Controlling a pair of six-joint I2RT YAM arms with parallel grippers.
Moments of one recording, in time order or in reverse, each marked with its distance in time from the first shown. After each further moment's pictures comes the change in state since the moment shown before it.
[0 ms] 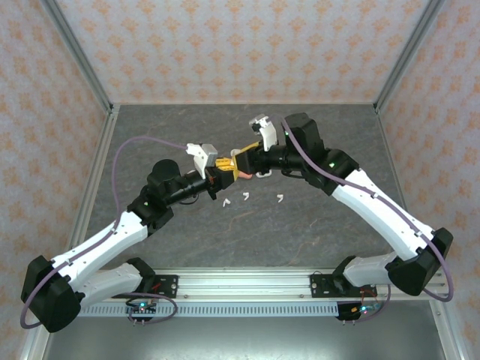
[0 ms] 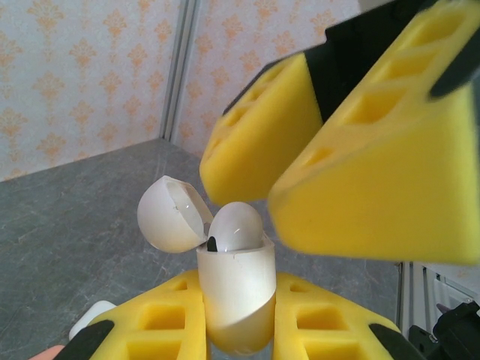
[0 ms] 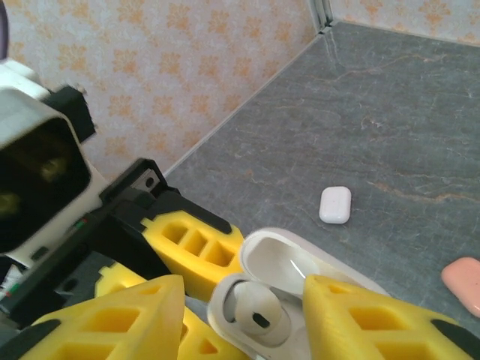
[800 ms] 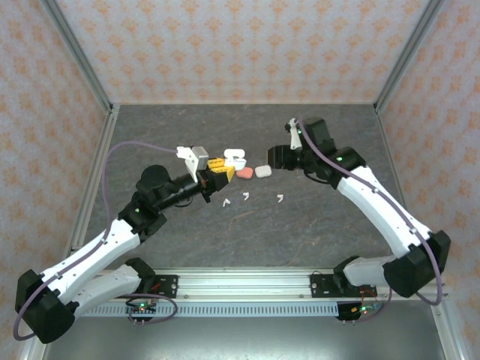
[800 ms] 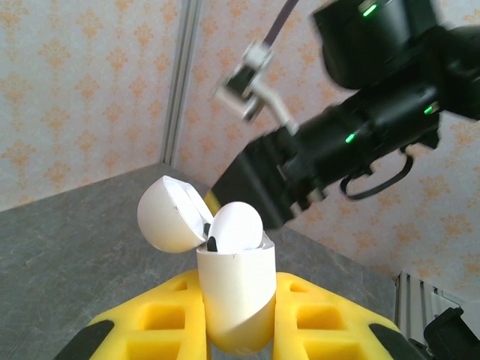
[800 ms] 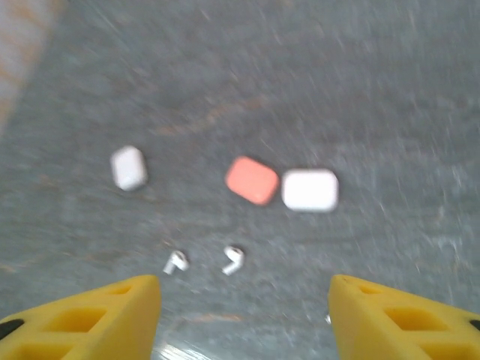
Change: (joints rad) left arm 0.000 -0.107 -0.026 -0.013 -0.016 0.005; right arm -0.203 0.021 -0.134 -0.194 0.328 0.095
